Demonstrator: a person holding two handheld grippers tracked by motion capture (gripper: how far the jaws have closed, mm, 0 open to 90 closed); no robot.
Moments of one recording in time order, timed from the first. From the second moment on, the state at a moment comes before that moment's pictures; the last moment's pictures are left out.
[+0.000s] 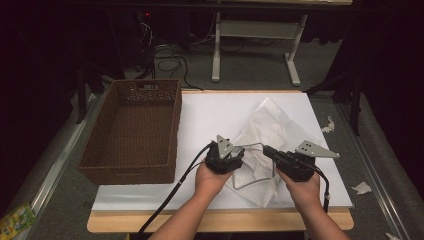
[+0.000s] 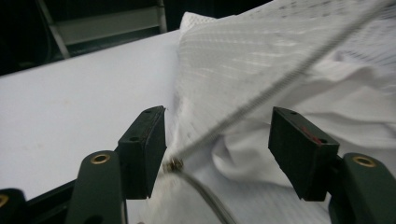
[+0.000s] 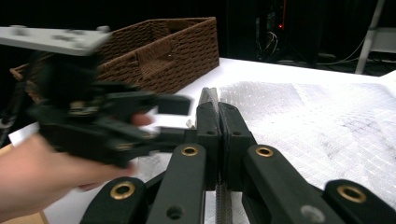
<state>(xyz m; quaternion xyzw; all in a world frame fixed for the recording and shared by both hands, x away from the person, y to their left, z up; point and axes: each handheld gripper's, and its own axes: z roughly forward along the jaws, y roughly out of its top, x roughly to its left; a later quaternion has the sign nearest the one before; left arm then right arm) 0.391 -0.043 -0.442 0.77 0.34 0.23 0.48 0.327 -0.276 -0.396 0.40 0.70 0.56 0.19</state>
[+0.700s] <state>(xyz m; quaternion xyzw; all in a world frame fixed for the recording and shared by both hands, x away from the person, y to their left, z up) 0.343 0.023 -0.457 0.78 0.32 0.22 0.49 0.297 -0.277 -0.403 0.39 0.71 0.56 0.17</state>
